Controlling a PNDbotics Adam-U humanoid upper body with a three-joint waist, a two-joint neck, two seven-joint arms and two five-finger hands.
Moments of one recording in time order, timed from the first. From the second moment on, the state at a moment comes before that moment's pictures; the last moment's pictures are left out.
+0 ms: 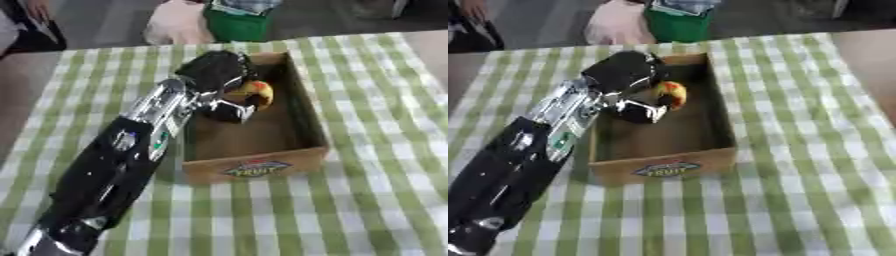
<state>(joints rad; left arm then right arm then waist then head) -1.10 0.12 -0.33 -1.06 -1.19 -0.24 -0.25 -0.43 -0.62 -0.09 -1.99 -0.18 -0.21 -0.35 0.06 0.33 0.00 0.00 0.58</state>
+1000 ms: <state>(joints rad) -1.09 0.12 -0.30 -1.13 -1.33 -0.17 -0.26 -0.43 -0.62 -0.08 -1.99 -0.18 -0.21 -0.35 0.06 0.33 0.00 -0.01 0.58</state>
